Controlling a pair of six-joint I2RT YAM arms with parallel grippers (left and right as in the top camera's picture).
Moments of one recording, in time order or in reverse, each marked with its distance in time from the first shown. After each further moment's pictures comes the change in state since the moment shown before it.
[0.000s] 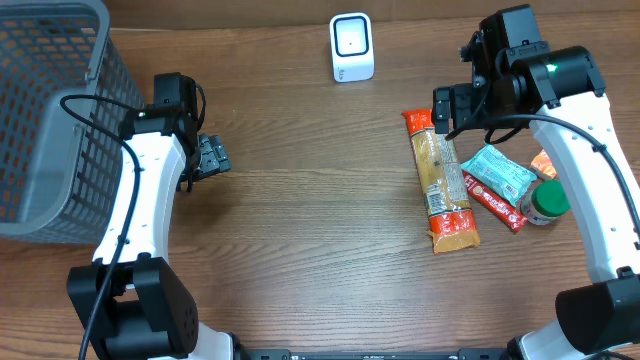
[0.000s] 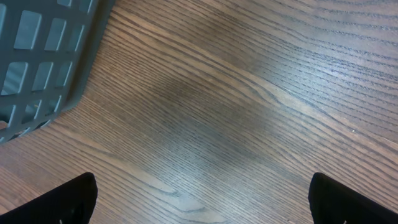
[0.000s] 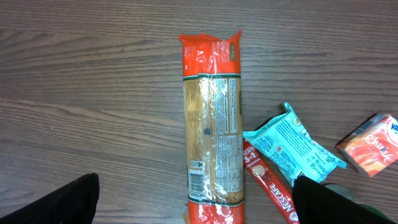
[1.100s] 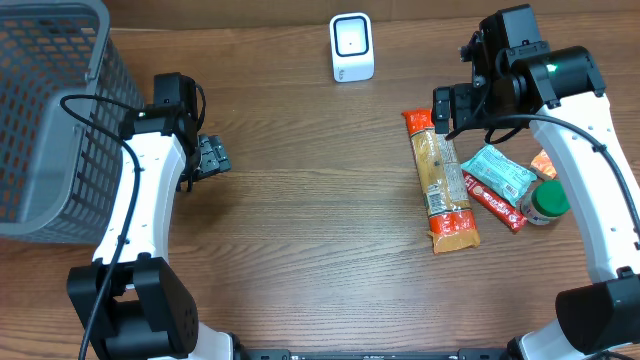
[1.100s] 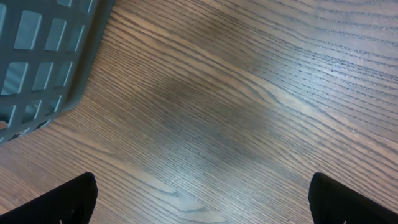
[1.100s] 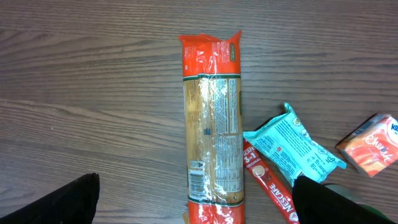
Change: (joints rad) left arm 0.000 0.000 0.000 0.000 0.000 0.000; right arm 0.000 0.000 0.000 0.001 0.000 0.000
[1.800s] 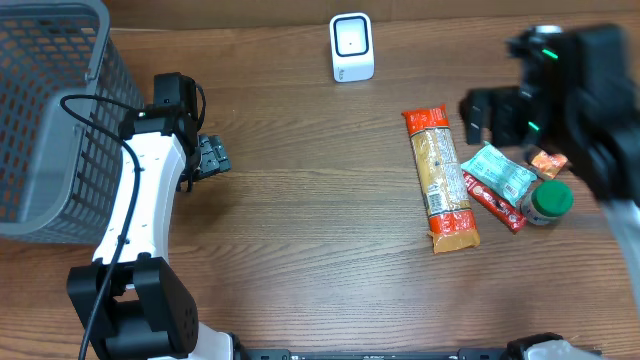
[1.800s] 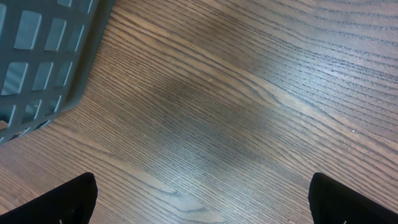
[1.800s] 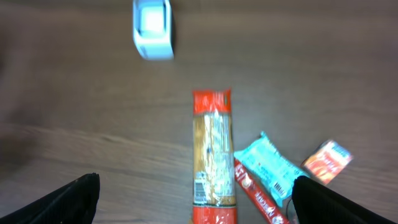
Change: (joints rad) left arm 0.000 0.000 0.000 0.000 0.000 0.000; right arm 0.010 -0.372 -0.008 0.007 0.035 -0.001
